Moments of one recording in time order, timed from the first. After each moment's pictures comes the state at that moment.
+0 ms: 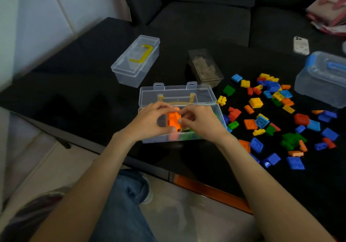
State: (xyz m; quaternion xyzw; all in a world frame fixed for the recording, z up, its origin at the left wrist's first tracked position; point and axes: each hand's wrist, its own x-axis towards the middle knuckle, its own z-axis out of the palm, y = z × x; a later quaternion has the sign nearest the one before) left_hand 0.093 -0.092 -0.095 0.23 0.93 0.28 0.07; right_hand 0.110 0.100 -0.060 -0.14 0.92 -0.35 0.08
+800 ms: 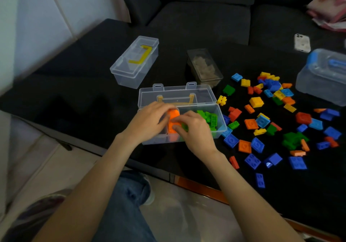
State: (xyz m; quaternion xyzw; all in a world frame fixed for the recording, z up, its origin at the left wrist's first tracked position) left_hand 0.093 -0.085 -0.092 0.25 0.93 0.26 -0.02; right_hand 0.130 0.084 -0.094 -0.13 0.94 -0.31 -0.06
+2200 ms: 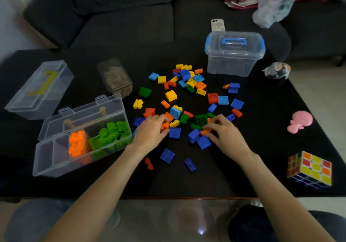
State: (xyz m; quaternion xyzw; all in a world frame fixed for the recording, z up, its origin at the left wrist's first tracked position) left_hand 0.102 0.169 -0.119 0.27 0.95 0.15 0.03; right_hand 0.198 0.393 -0.121 0.03 0.98 -0.21 0.00
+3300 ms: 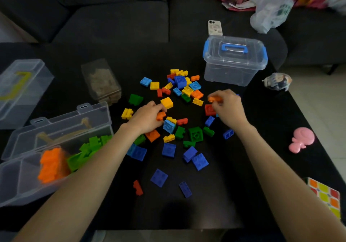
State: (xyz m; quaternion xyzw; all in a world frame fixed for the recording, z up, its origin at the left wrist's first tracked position) left_hand 0.003 0.203 -0.115 0.29 0.94 0.11 0.16; right_hand 0.090 0.438 -0.095 0.12 0.94 -0.29 -0.11
